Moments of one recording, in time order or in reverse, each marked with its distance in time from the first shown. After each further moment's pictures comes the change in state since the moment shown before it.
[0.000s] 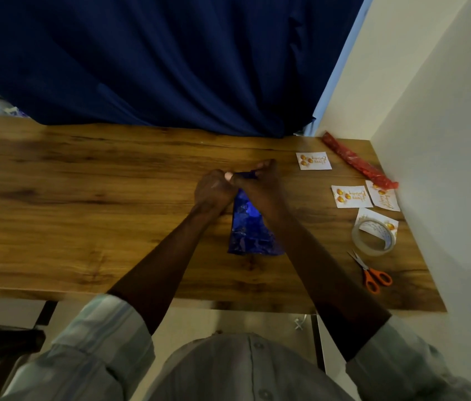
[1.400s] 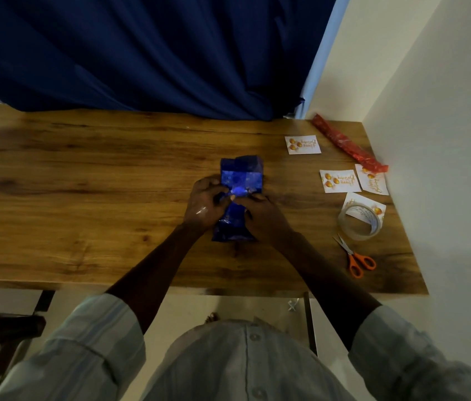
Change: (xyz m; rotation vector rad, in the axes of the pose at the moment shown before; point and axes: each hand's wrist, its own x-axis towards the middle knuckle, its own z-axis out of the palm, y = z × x) left_hand -0.032 -0.041 0.054 -0.030 0.025 0.354; right_hand 0.000 0.112 -0.035 -0.728 -0.341 -0.518
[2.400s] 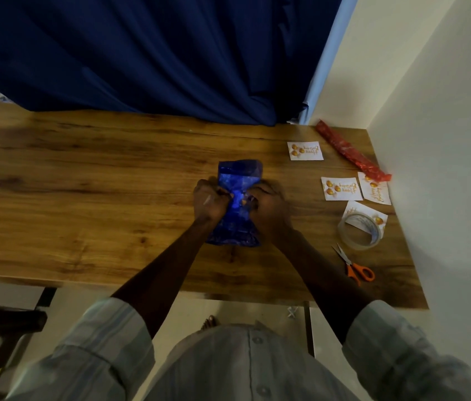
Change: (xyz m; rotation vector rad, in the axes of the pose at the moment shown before) left_hand 0.031 0.003 0.022 -0.219 0.094 -0.550; right_hand 0.021 0.019 -0.007 0.006 0.191 0.091
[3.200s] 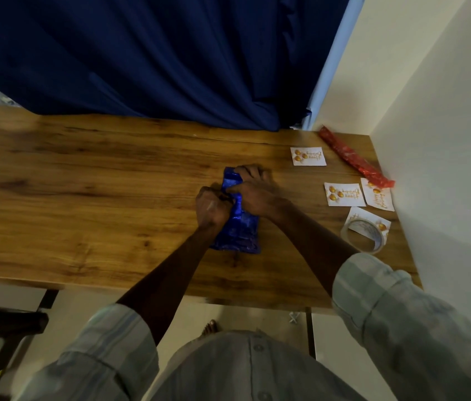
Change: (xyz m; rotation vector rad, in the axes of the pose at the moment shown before) left_hand -0.017 0.018 -0.007 0.069 0.033 0.052; right_hand 0.060 -0.026 -0.018 -0.480 -0.370 -0.307
